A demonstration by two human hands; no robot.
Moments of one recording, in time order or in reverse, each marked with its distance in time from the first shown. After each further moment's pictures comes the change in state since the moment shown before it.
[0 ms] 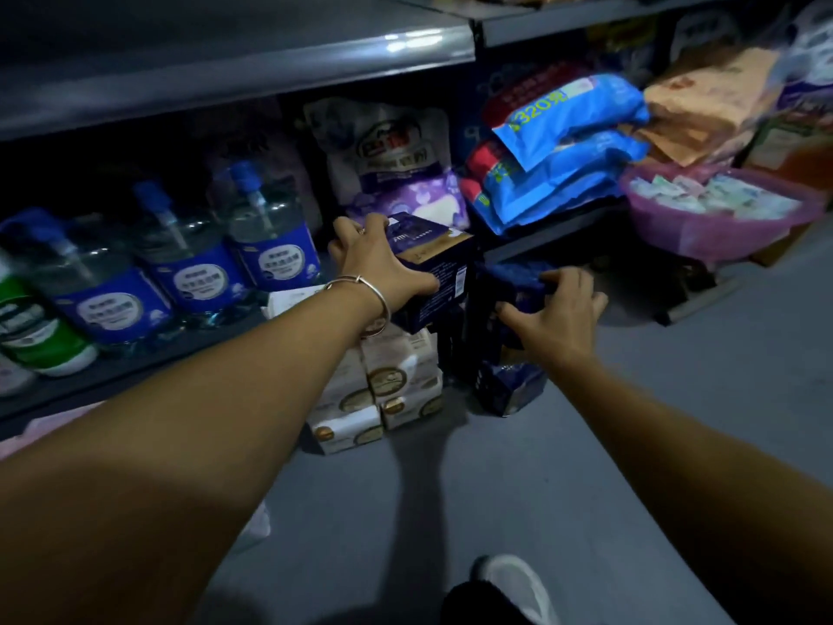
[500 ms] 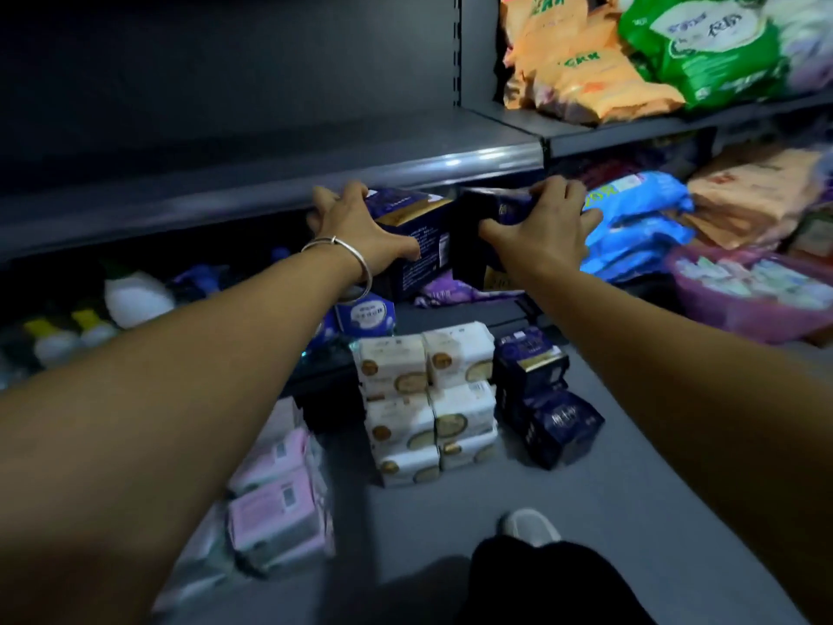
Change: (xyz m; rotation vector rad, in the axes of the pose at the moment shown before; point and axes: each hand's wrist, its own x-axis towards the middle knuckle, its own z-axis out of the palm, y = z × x) left_hand -0.006 0.008 -0.173 0.062 0.234 -0.041; right_hand 0.015 -0.214 -0.038 0.034 0.115 -0.132
